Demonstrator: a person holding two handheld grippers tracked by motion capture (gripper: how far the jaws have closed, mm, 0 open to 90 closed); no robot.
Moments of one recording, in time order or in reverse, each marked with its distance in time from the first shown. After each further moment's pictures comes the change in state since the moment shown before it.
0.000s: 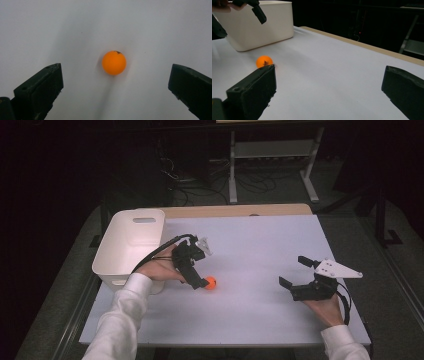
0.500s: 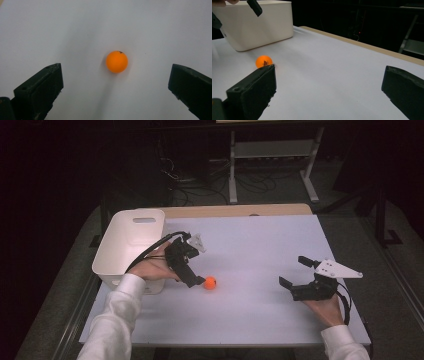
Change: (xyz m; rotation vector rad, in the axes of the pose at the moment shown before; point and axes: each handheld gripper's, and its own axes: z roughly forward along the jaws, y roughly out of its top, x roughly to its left) left arm 0.000 -0.007 -0.018 -0.047 0.024 -0.006; right arm 0.000 0.000 0.000 0.001 -0.003 0.002
